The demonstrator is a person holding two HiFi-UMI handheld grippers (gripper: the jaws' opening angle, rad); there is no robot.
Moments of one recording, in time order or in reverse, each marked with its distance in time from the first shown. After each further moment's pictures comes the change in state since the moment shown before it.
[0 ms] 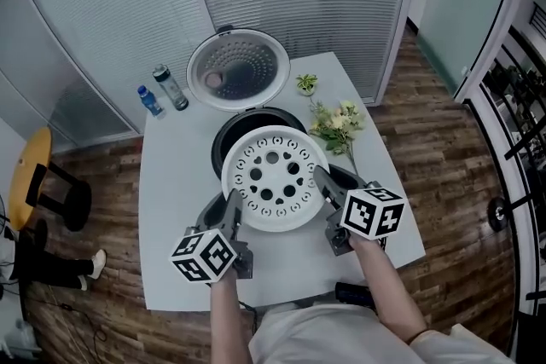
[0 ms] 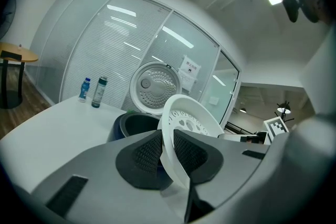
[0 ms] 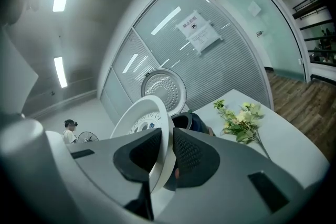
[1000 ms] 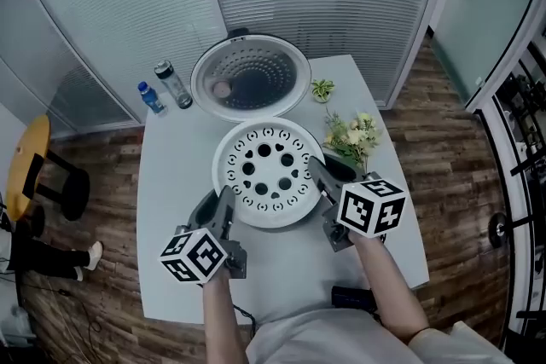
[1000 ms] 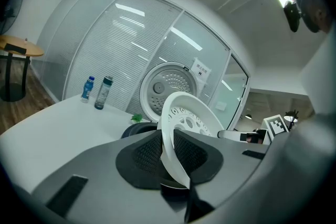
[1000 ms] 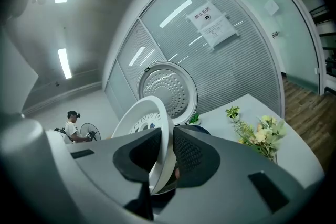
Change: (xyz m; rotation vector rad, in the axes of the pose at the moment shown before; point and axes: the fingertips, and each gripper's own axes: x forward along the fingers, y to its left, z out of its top) left arm 0.053 0.053 0.039 -0.066 -0.017 0.041; right arm 0.093 0.004 0.045 -0.089 0.058 0.050
